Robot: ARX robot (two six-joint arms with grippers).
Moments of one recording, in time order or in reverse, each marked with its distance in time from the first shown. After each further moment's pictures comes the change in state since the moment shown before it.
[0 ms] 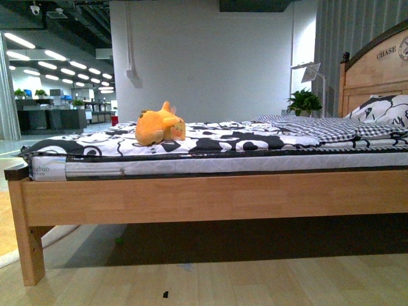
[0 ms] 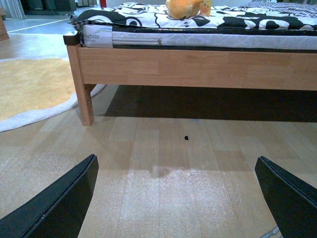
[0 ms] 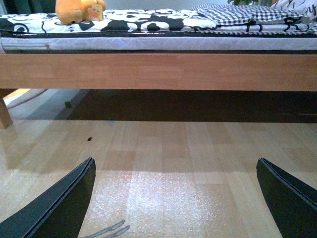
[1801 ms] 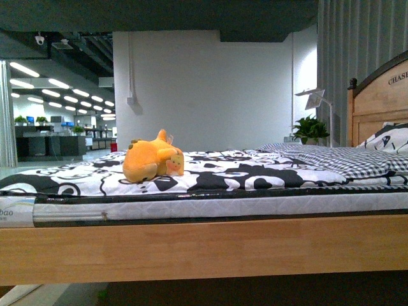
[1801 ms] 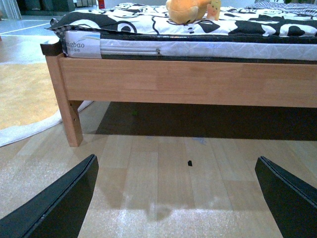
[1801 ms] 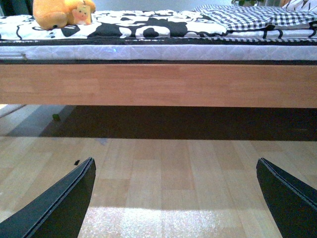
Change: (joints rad) left arm 0.000 0.000 0.000 0.000 0.000 0.000; right arm 0.000 0.000 0.000 0.000 0.000 0.000
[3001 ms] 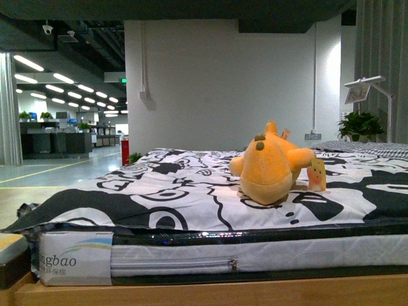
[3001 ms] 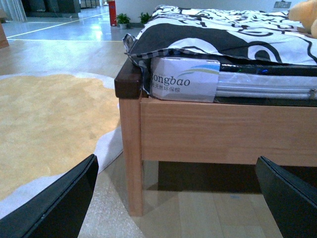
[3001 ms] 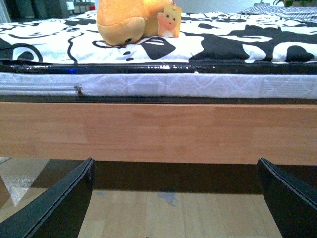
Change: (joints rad) left arm -0.001 0.000 0.000 0.000 -0.001 0.000; right arm 0.000 0.000 0.000 0.001 -0.003 0.000
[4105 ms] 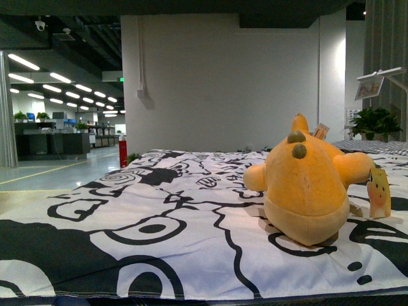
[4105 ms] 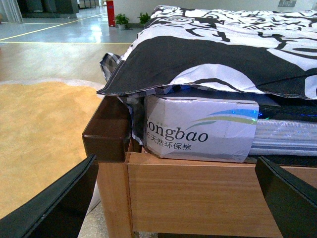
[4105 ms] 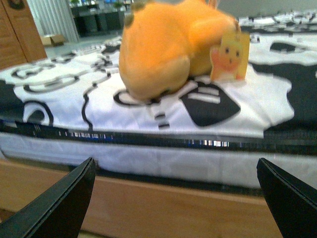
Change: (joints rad) left arm 0.000 0.000 0.000 0.000 0.000 0.000; right arm -0.180 0.373 0.159 0.269 -0.426 0.111
